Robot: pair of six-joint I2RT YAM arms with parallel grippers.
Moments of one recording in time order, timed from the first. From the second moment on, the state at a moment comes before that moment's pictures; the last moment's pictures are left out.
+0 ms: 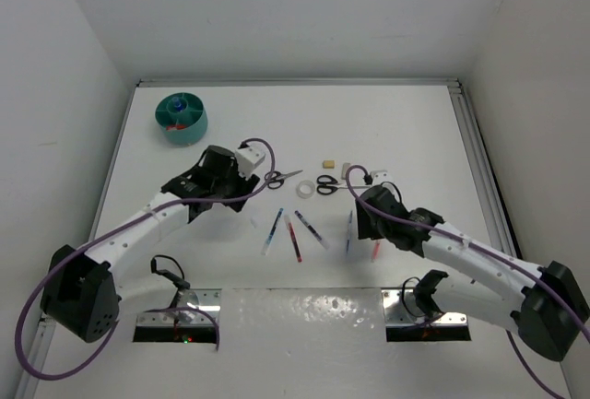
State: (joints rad) left arm -0.48 1.14 0.76 -0.42 -0.01 0.17; right arm 0.73 1.00 0.53 -0.51 0.33 0.50
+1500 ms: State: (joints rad) left arm -0.49 1.54 0.77 -0.50 0.11 0.43; right arm 0.67 1.21 0.47 -0.29 0.19 0.52
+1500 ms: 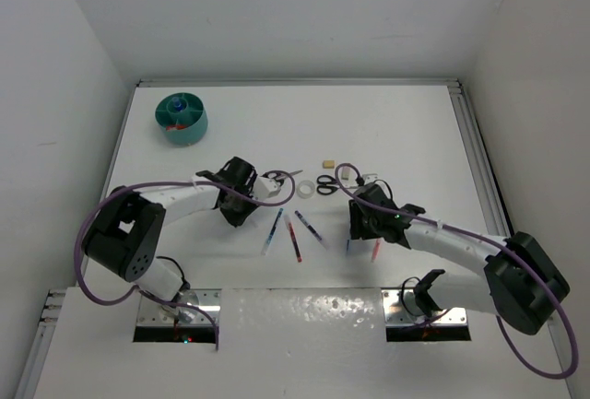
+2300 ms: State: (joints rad) left arm -0.38 0.83 0.55 0.04 0.38 0.90; right arm 0.68 1.41 0.59 -0.34 0.11 0.60
